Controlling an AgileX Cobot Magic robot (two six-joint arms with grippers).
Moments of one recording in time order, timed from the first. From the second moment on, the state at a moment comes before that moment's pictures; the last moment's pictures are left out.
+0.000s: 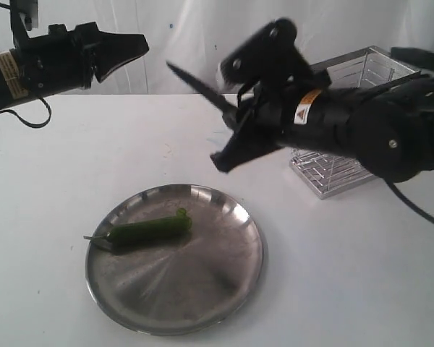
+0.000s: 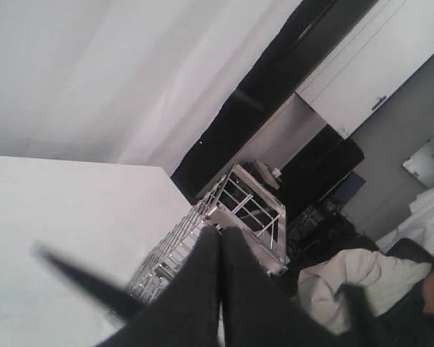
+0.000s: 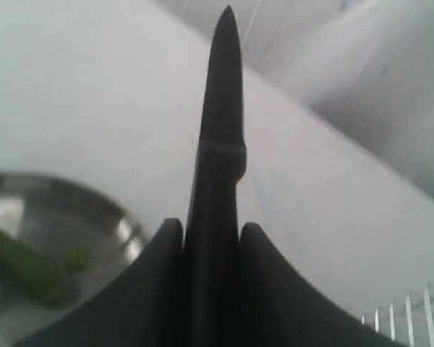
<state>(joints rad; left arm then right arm) -0.04 1.68 -1.02 1.07 -1.02 -1.53 0.59 1.52 -0.92 -0.01 -0.03 -0.27</state>
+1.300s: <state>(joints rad) -0.04 1.68 -1.02 1.04 -1.02 -1.58 1.01 1.65 -0.50 0.35 -0.83 0.94</state>
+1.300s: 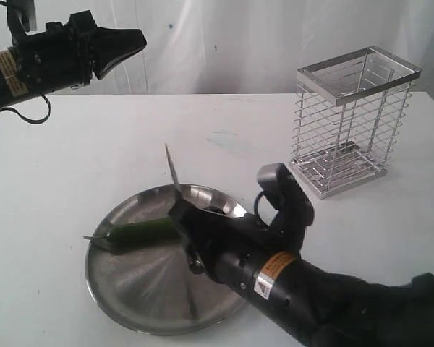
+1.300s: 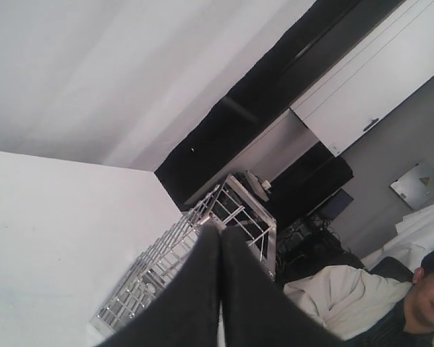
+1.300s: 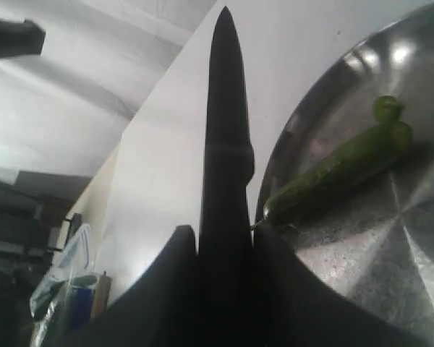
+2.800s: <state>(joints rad) -0.17 1.81 -0.96 1.38 -0.78 -1.23 1.06 1.68 -0.40 0.35 -0.79 1.14</state>
